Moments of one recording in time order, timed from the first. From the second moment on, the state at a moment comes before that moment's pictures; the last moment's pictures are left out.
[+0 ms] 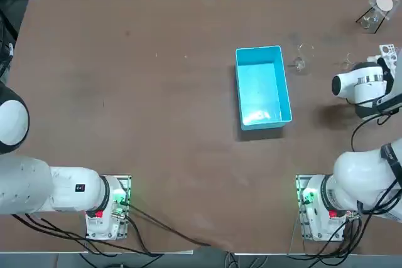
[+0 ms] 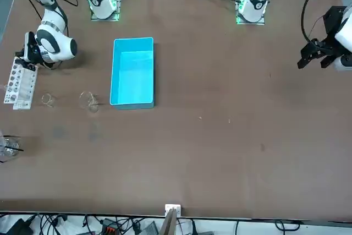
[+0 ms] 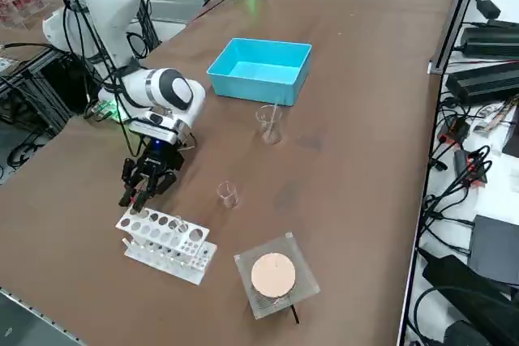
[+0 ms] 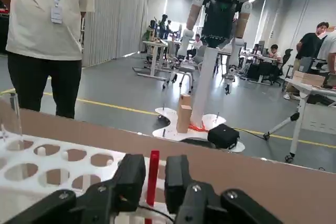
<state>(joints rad) -0.44 0.35 0.08 -2.54 -1.95 1.82 2.75</state>
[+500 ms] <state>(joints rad) -0.44 0.35 0.08 -2.54 -1.95 1.82 2.75</state>
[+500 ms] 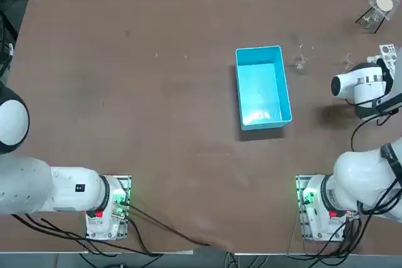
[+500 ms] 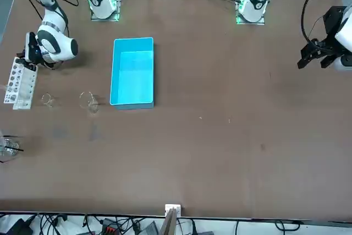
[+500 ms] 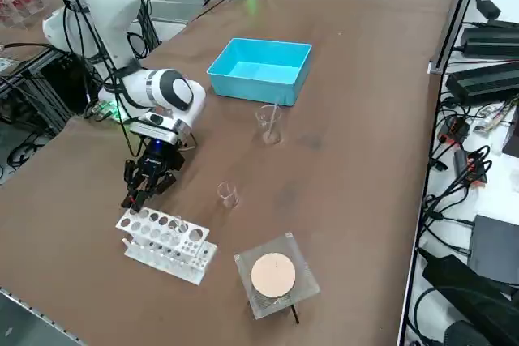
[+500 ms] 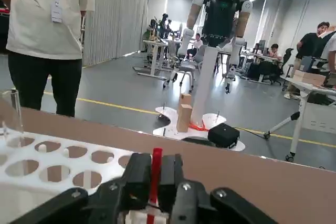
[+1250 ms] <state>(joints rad) -0.44 0.35 0.08 -2.54 -1.96 1.81 2.75</state>
